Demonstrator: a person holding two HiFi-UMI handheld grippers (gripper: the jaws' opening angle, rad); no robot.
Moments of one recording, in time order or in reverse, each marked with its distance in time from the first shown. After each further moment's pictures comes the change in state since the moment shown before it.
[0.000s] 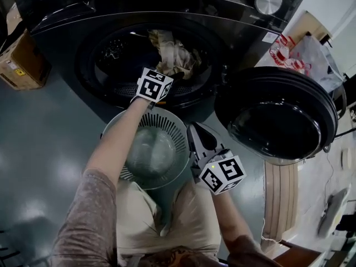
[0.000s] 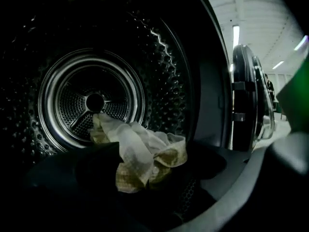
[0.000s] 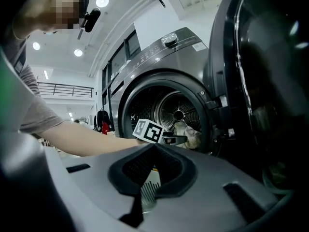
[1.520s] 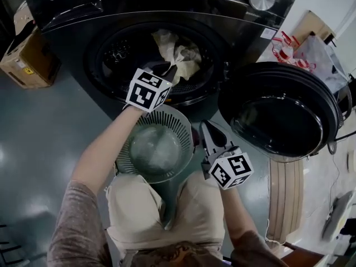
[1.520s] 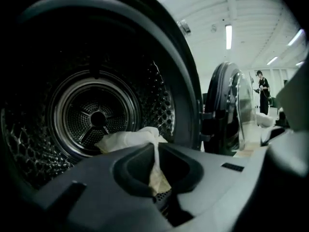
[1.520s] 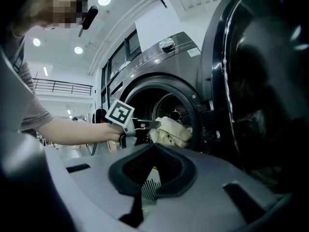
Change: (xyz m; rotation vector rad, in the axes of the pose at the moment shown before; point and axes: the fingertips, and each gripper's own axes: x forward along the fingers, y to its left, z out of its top) left arm -0.090 -0.033 0.054 0.062 -0.005 -0.014; right arm -0.023 -0.021 -0.005 -0.025 0.007 -0.032
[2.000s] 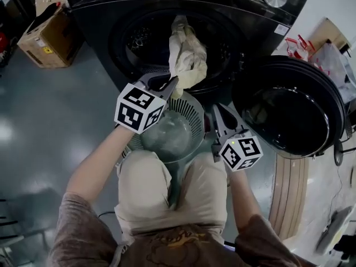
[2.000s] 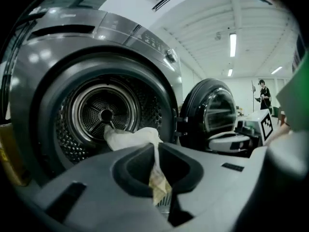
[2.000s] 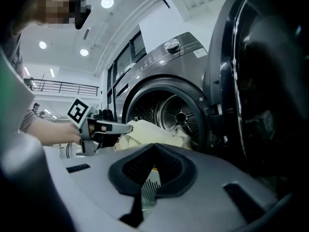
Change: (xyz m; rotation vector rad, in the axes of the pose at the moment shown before) left arm -0.130 -0.046 -0.011 -0.098 -0.011 0.021; right arm 0.003 0.010 0.009 -0.026 -0.012 0.075
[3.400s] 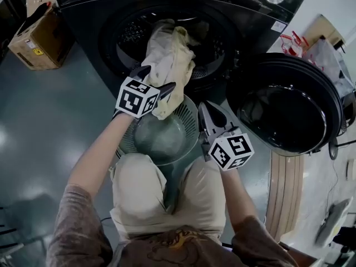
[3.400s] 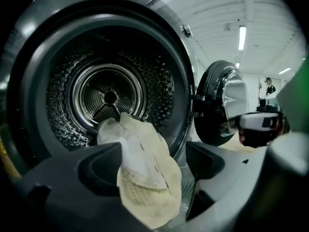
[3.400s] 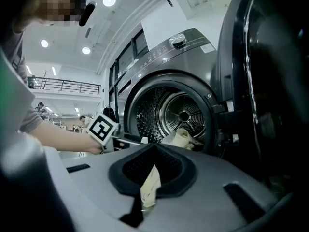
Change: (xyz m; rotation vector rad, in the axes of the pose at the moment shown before) left arm 0.053 0.045 -0.067 -0.031 0.128 0.025; right arm 0.017 0.015 -0.004 -0.015 0.013 0.012
